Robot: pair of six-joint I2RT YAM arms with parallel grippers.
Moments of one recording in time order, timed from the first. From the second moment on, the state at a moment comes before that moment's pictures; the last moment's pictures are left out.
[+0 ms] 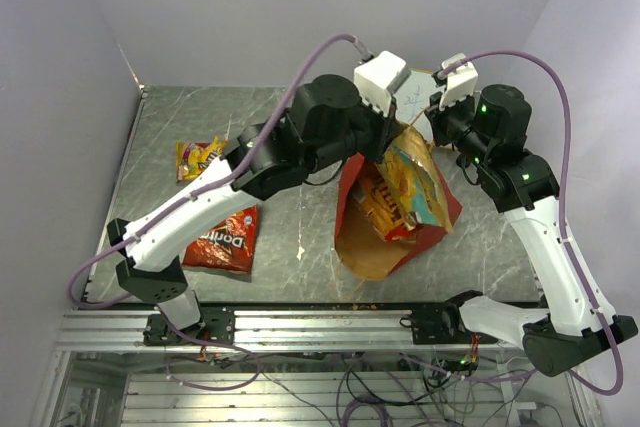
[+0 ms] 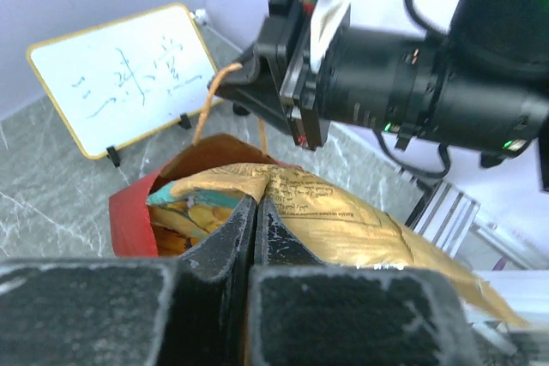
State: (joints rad) left arm -1.16 1.67 2.15 -0.66 -0.22 -0.21; right arm 0.37 1.12 1.45 -0.57 0.02 -0.26
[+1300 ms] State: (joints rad) left arm -1.15 1.28 2.08 -1.14 -0.98 -0.65; right arm 0.37 1.11 1.42 -0.56 0.05 -0.29
